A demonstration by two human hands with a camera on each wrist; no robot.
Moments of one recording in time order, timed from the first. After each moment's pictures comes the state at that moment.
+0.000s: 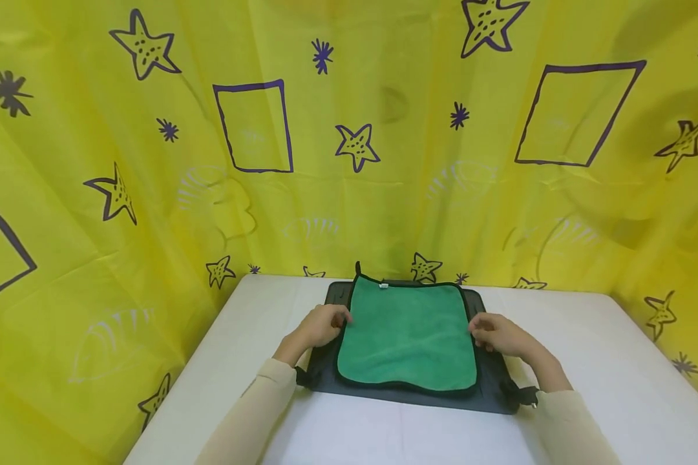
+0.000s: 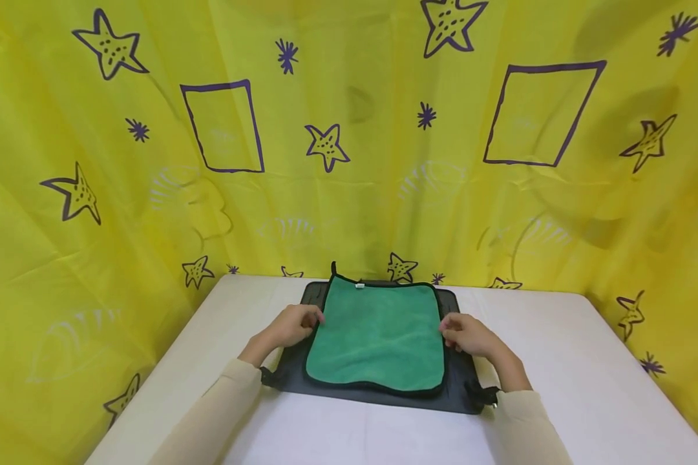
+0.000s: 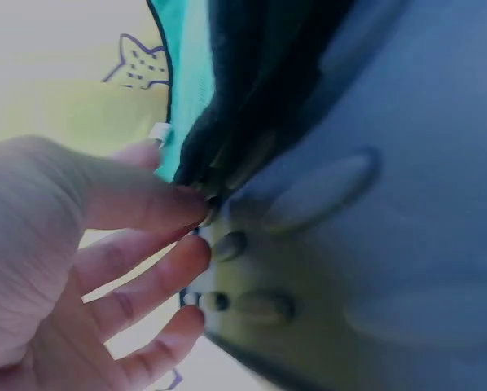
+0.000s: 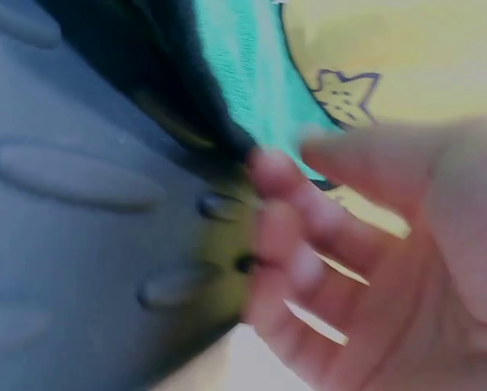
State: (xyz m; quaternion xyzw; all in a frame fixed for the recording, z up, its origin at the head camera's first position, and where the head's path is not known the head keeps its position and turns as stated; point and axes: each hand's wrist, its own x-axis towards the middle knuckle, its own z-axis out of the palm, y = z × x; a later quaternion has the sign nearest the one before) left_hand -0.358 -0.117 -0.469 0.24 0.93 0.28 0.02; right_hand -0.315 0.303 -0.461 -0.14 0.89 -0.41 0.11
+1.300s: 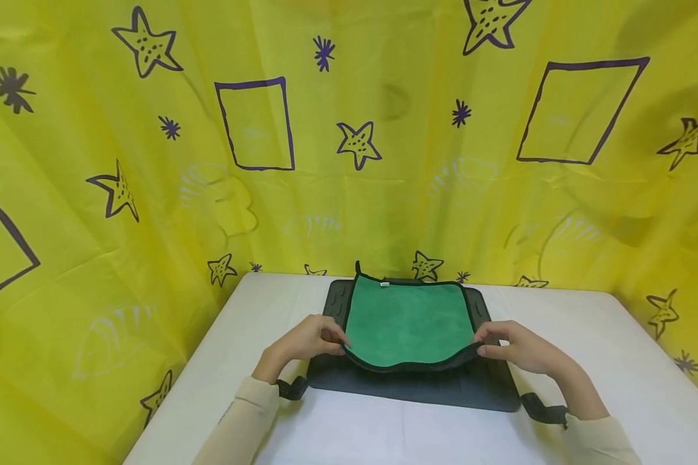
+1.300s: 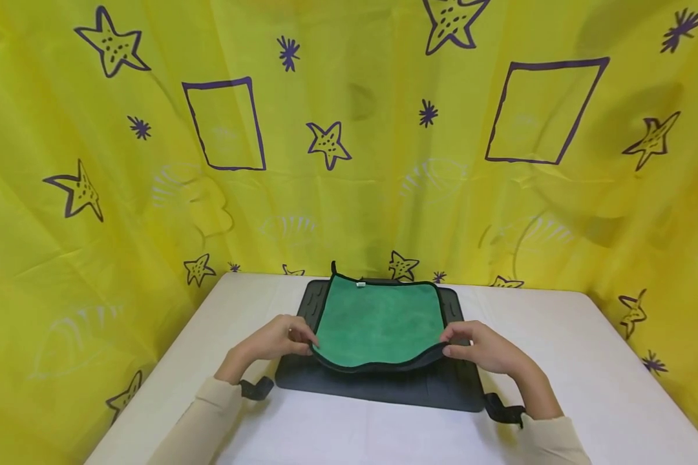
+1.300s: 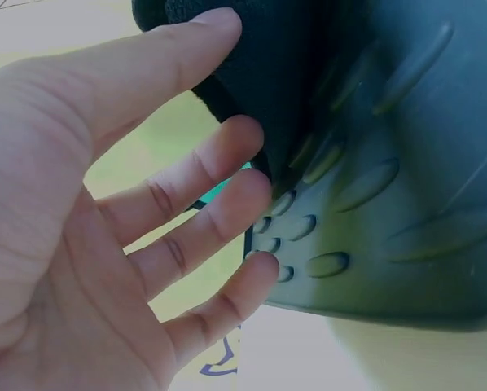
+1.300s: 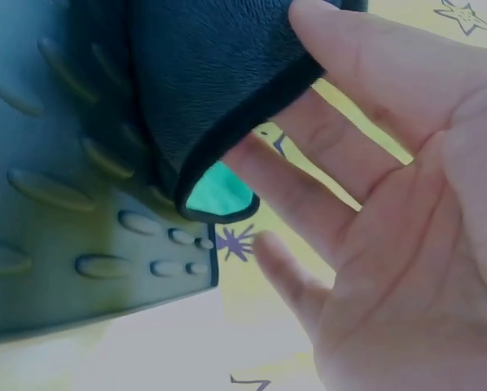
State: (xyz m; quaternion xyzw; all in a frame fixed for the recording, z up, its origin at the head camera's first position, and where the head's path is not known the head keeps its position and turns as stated) left_hand -0.316 -0.143 -0.449 0.30 0.87 0.37 0.12; right_hand -0.275 0.307 -0.433 -0.27 0.89 -0.36 0.08
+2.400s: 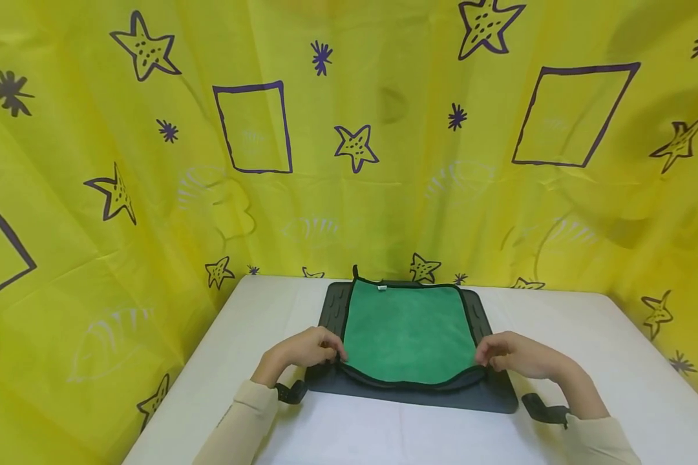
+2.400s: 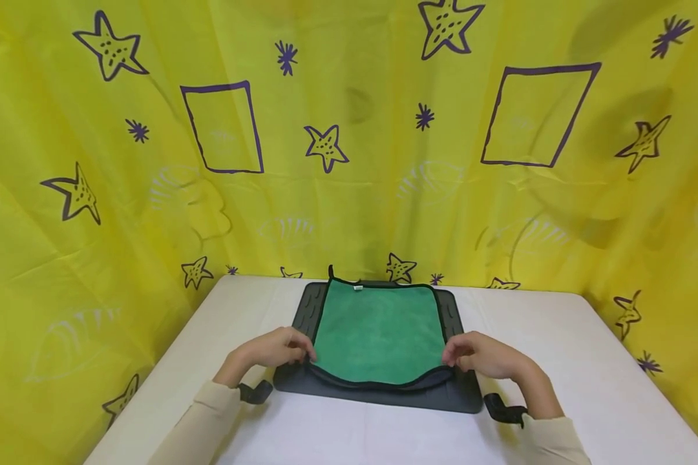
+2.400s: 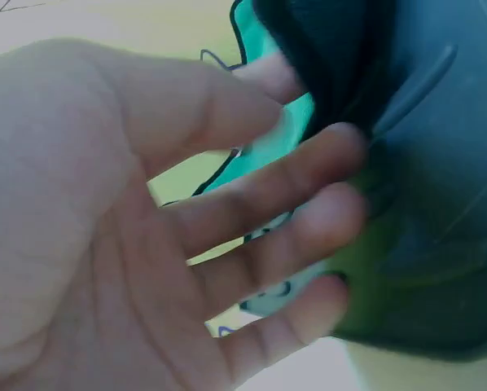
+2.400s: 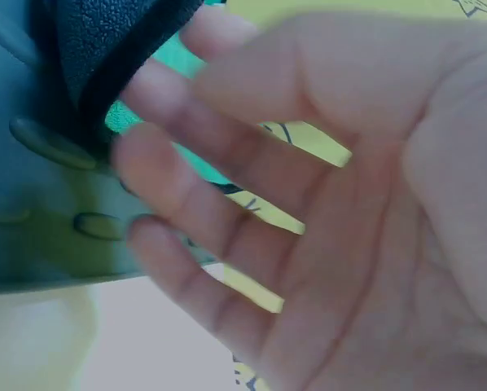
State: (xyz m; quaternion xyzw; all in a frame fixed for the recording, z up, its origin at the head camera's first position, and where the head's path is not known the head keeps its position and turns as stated) left_hand -0.312 -0.137 -0.451 0.29 0.88 0.32 0.18; right_hand -0.278 0.321 -0.442 -0.30 0.84 -0.40 0.19
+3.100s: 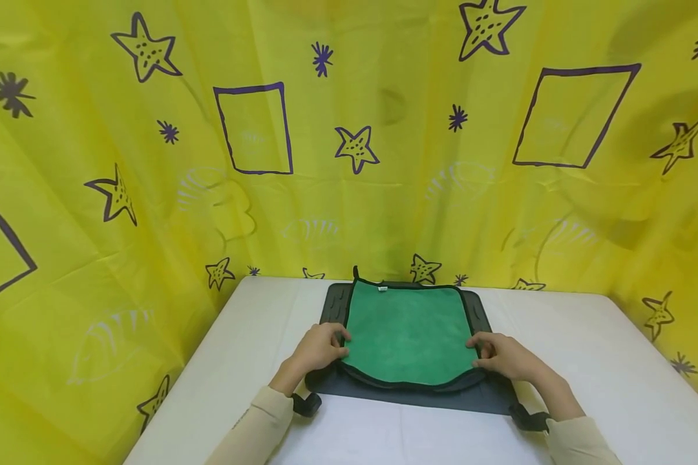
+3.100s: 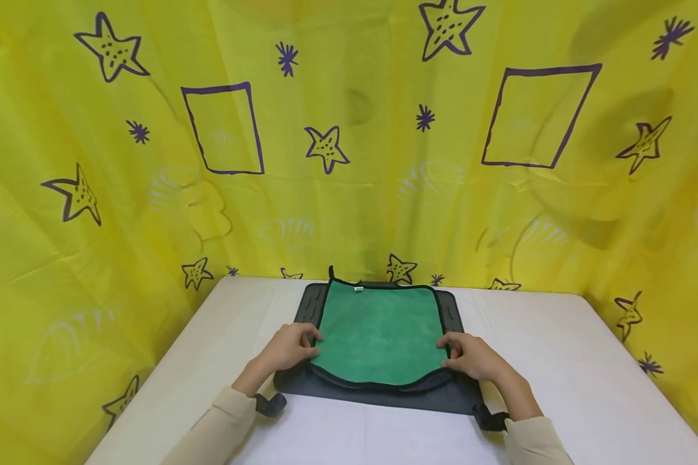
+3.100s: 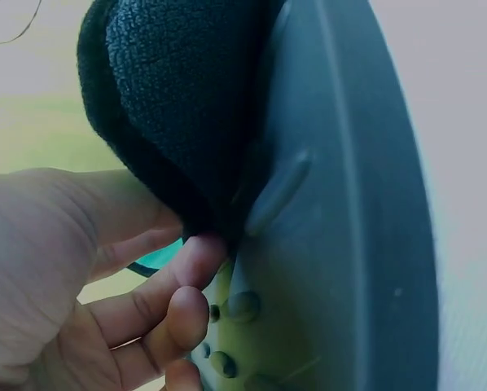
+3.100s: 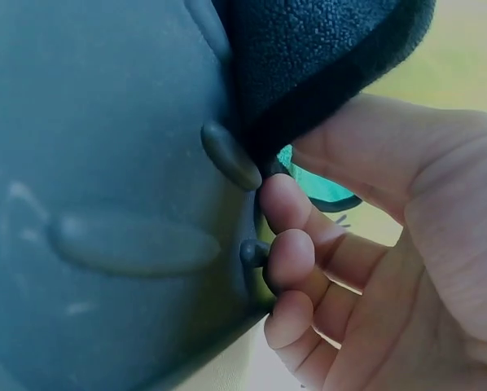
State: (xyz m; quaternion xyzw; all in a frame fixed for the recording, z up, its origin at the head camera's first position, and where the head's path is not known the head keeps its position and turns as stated) left_hand -0.309 -0.112 -0.472 0.20 0.93 0.31 0.01; right_hand -0.285 0.304 -0.475 -0.21 0.91 -0.34 0.07
